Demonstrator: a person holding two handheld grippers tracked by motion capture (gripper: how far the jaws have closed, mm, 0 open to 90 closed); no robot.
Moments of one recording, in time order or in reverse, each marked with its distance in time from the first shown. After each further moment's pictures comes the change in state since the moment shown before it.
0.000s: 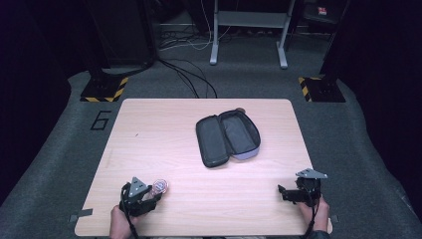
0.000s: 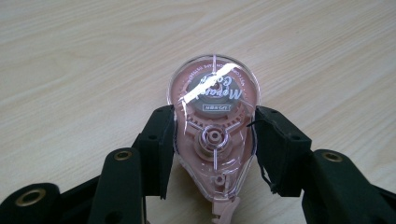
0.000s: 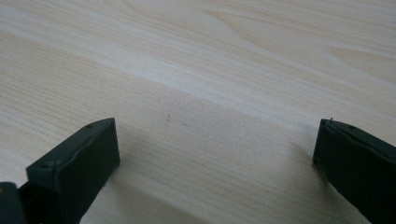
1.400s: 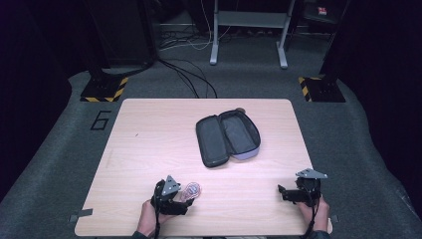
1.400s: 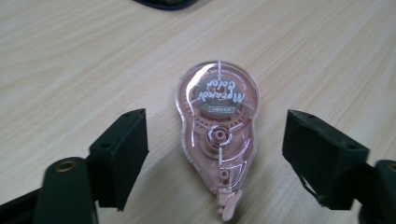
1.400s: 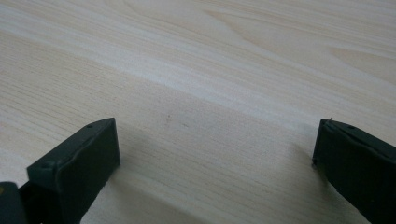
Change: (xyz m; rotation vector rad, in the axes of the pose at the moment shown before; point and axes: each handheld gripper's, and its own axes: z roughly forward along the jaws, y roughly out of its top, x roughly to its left) left arm -0.055 0.032 0.040 -0.006 -0.167 0.109; right arm 0.000 0.000 0.000 -0.003 -0.001 -0.001
